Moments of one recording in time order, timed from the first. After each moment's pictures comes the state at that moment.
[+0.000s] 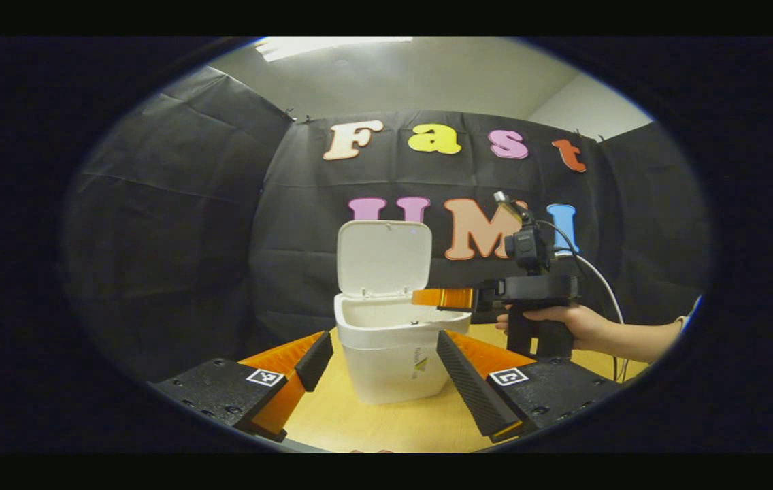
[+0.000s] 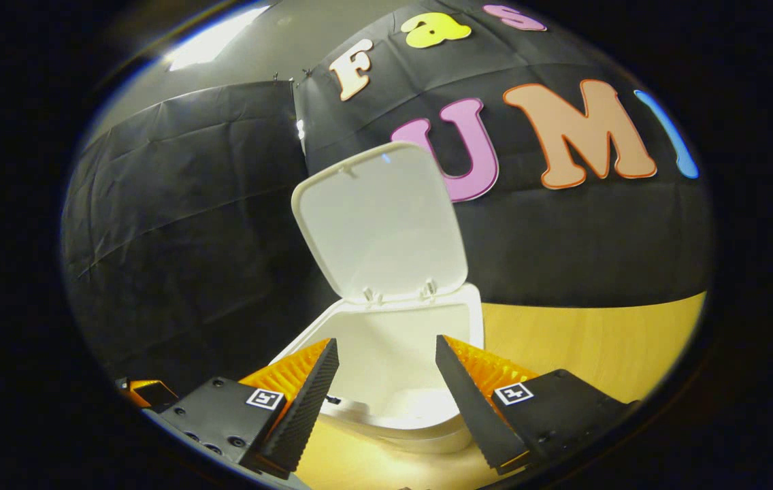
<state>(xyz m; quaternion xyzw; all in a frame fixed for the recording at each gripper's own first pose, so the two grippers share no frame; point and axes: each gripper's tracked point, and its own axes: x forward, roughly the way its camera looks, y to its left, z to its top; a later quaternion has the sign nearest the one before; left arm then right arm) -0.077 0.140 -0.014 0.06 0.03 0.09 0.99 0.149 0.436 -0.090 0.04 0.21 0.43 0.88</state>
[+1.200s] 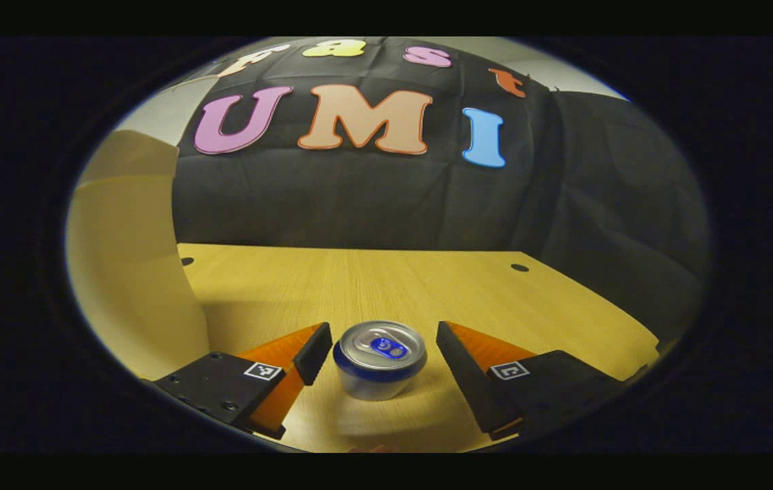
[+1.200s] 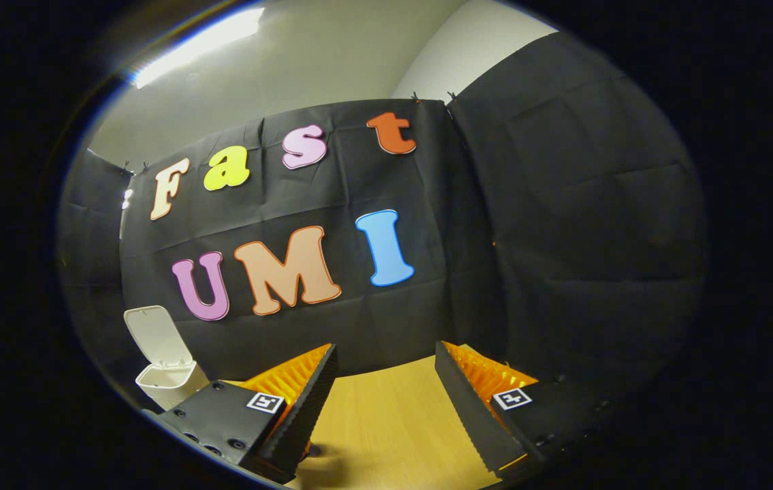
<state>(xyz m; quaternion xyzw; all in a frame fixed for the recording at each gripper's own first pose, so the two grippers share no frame) 0.129 -0.071 -0.302 0.01 0.23 -0.06 0.97 0.087 -0.059 0.019 0.10 0.05 -0.02 0.99</state>
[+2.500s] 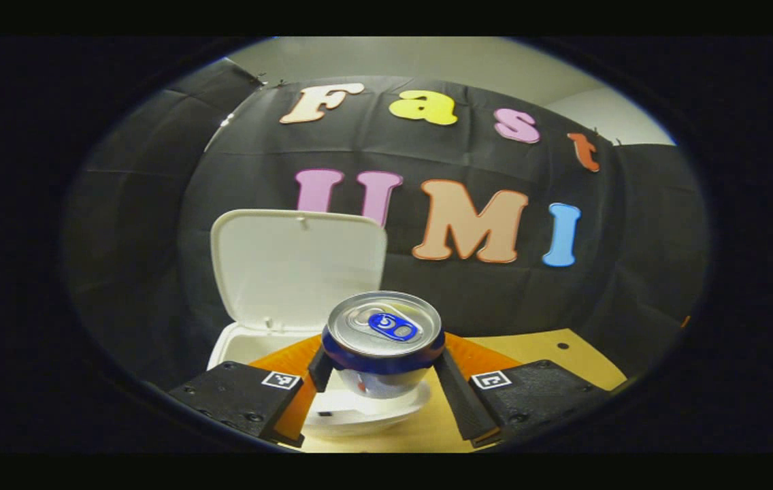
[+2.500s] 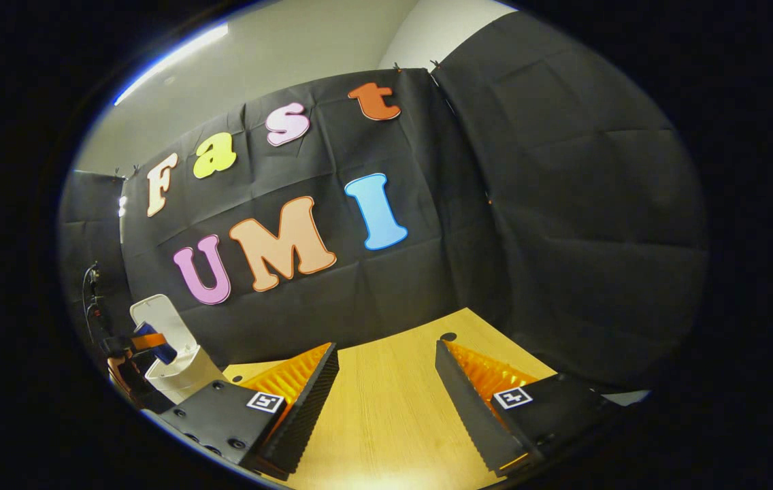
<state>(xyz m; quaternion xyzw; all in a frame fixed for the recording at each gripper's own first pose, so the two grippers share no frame) 0.120 0.132 0.000 0.00 0.10 0.07 0.99 0.083 -0.087 -0.023 0.12 0.14 0.01 0.98</state>
